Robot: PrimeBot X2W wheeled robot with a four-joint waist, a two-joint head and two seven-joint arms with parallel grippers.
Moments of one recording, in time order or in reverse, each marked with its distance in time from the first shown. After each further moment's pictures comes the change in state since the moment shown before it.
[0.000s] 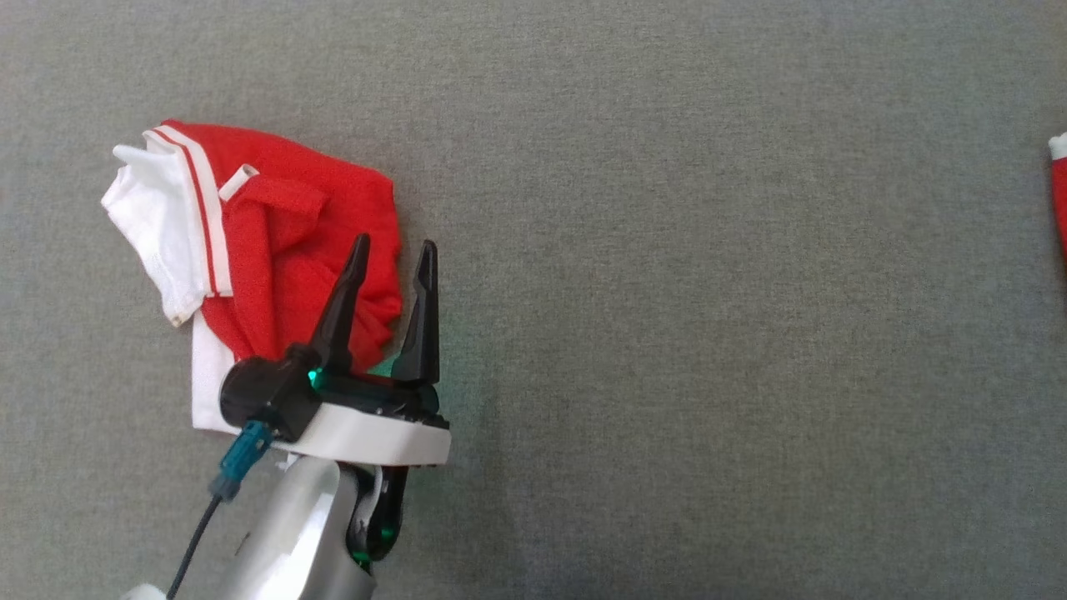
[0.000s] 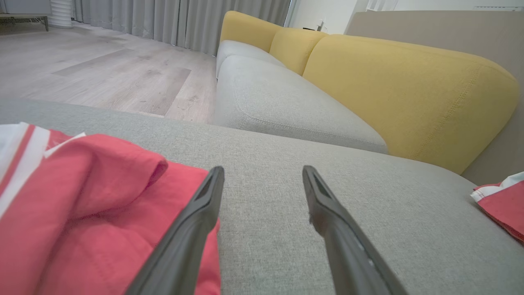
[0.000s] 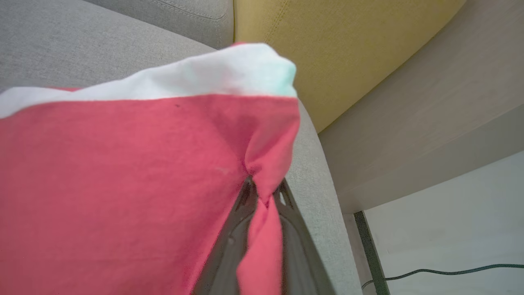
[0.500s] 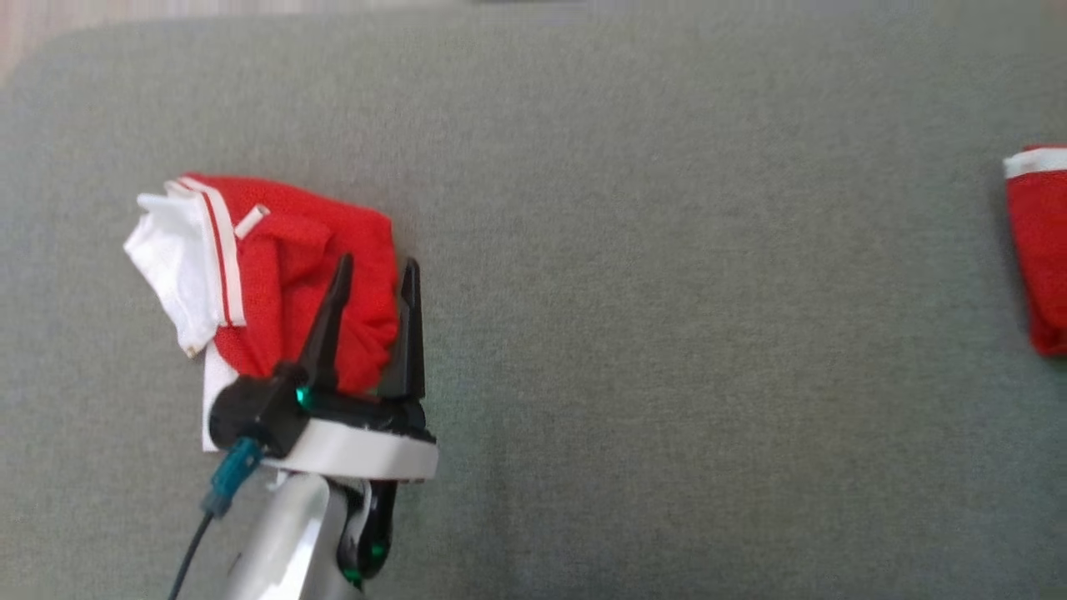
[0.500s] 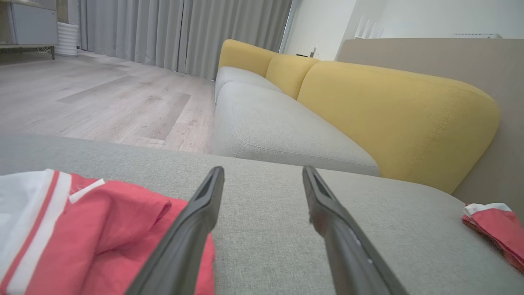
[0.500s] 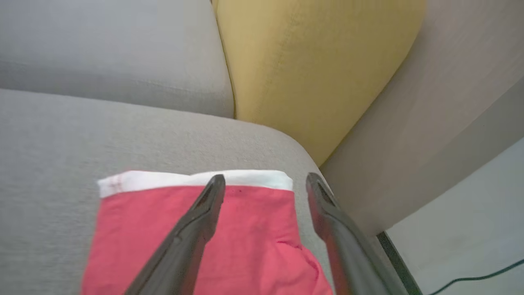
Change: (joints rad) left arm 0.016 0.000 0.032 0.012 0.002 0.000 0.000; right arm -0.005 0.160 -0.118 -0.056 -0.059 0.000 -0.042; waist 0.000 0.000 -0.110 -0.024
